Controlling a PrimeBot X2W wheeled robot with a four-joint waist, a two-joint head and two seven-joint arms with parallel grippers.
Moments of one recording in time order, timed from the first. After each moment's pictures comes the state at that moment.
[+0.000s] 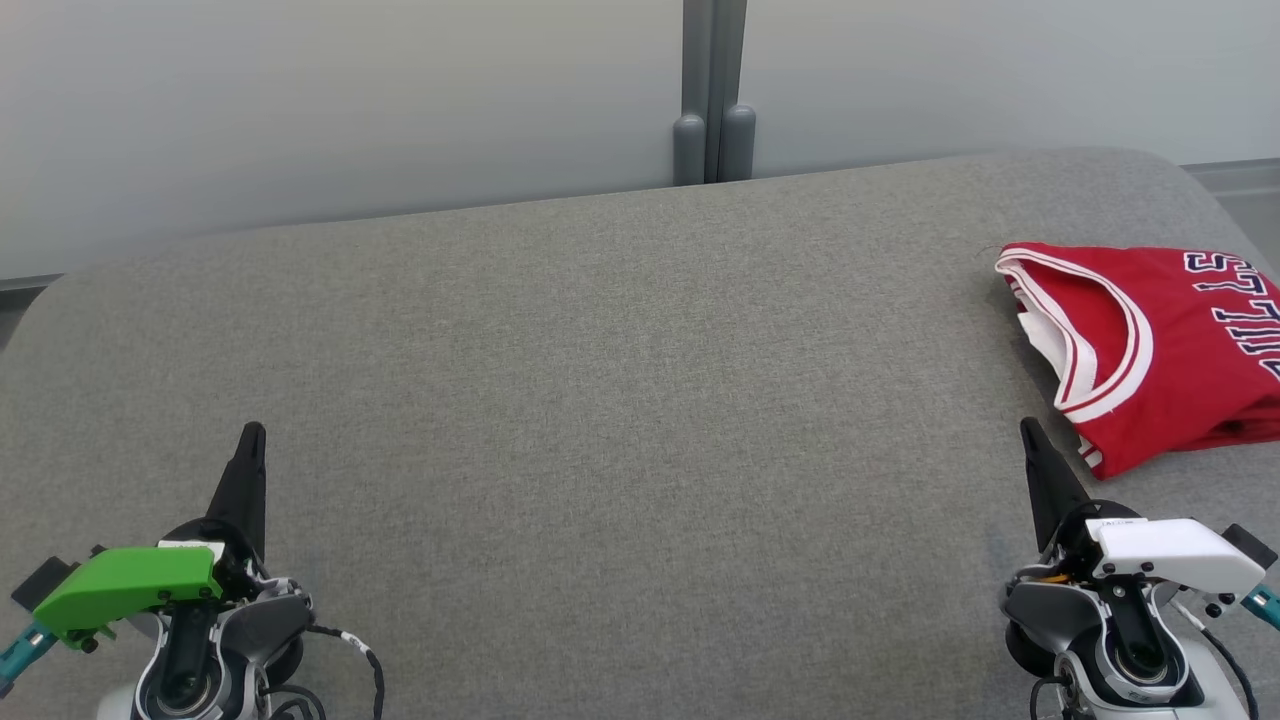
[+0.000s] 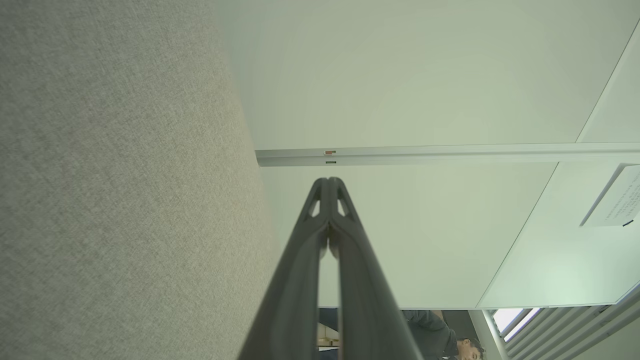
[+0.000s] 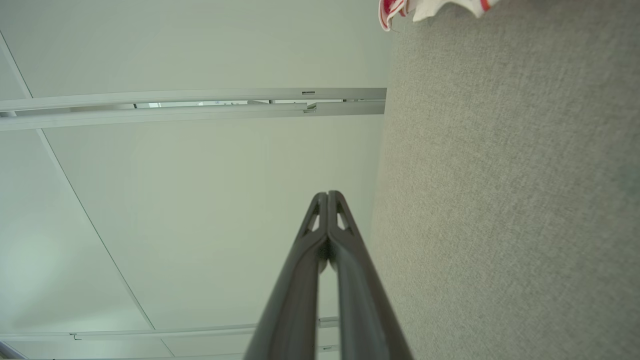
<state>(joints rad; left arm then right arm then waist) -0.22 0.05 0.19 0.36 -1.58 -0.13 0.21 -0.15 -0.05 -0.06 0.29 1.61 0.13 0.03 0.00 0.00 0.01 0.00</state>
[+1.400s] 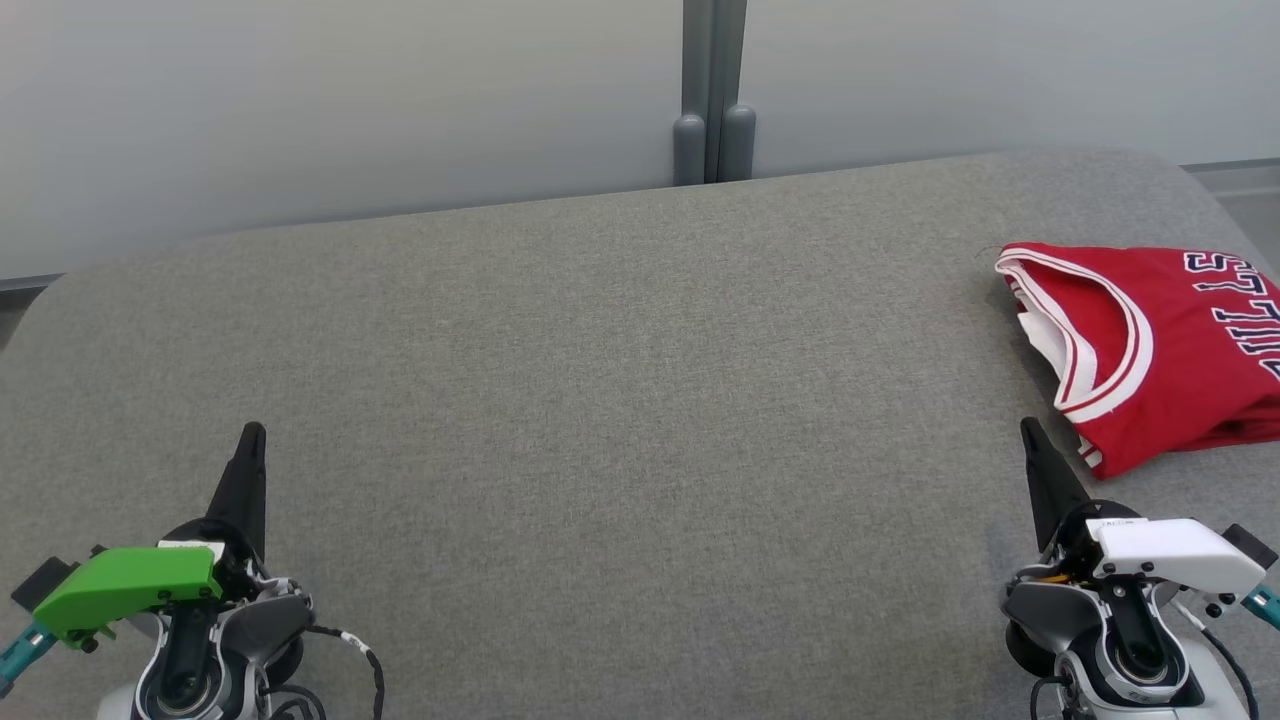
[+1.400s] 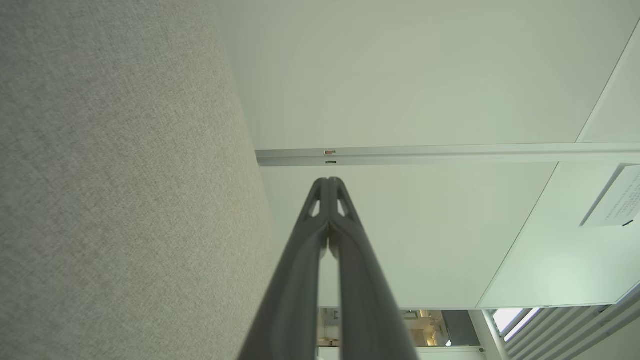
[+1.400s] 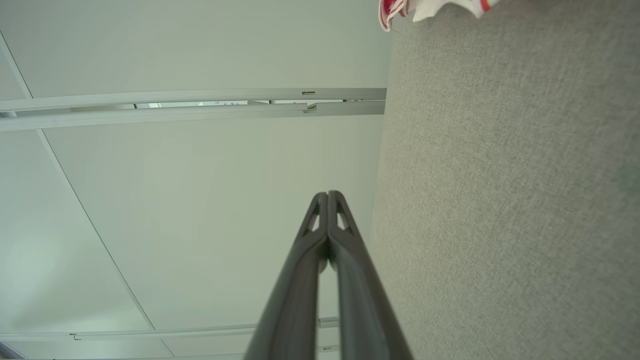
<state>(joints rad) -0.22 0.05 0.19 0.36 -1.58 -0.13 0.21 -0.15 -0.05 -0.06 0.29 1.61 0.13 0.03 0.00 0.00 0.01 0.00</state>
